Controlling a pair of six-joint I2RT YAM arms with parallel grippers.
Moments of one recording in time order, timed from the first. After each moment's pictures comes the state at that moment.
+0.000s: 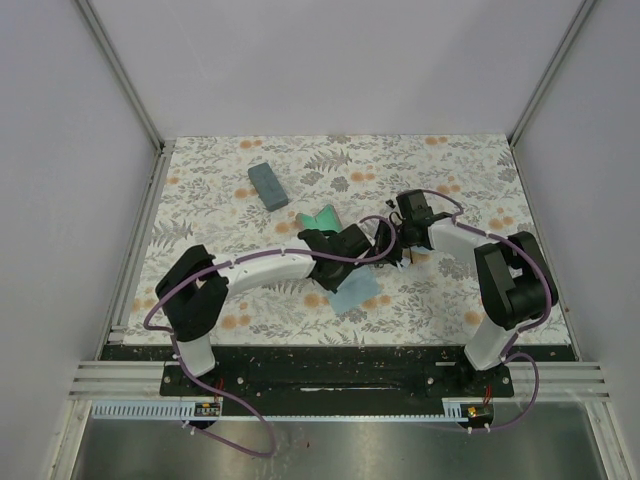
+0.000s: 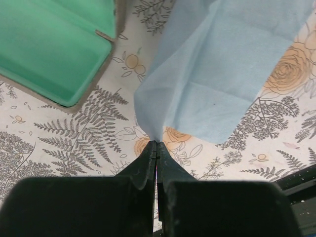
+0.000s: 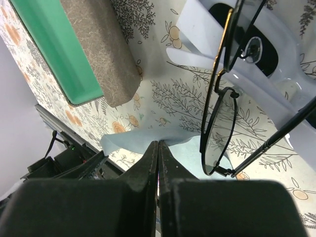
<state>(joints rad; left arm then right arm) -0.98 1.79 1.31 -0.75 -0.21 -0.20 0.36 1.72 0.98 -0.28 -0.54 0.68</state>
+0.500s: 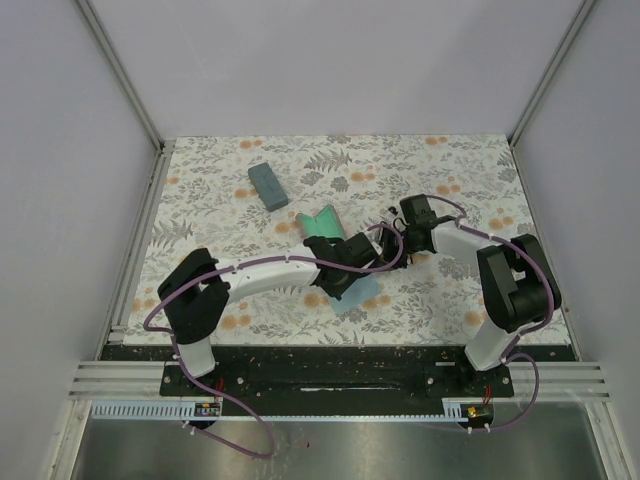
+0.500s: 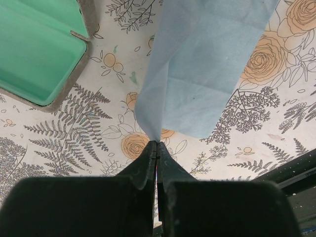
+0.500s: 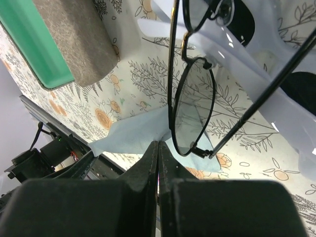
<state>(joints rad) -1.05 1.79 1.31 -0.75 -0.22 -0.20 0.34 1.70 0.94 -0.33 -0.55 0.61</state>
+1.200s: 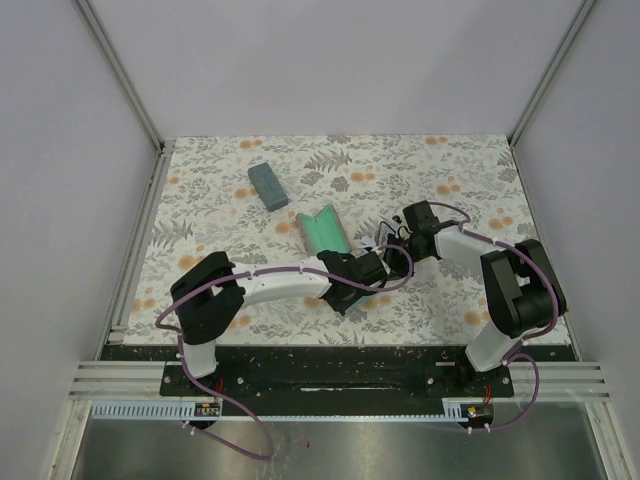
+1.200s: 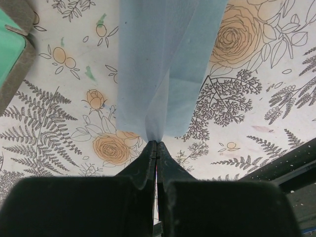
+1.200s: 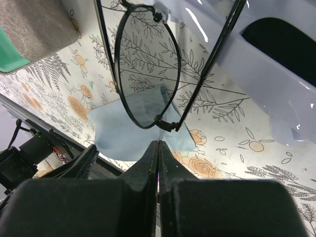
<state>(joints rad) -1.13 1.84 1.29 -0.74 -0.22 -0.19 0.33 1.66 0.89 -0.41 -0.51 0.56</state>
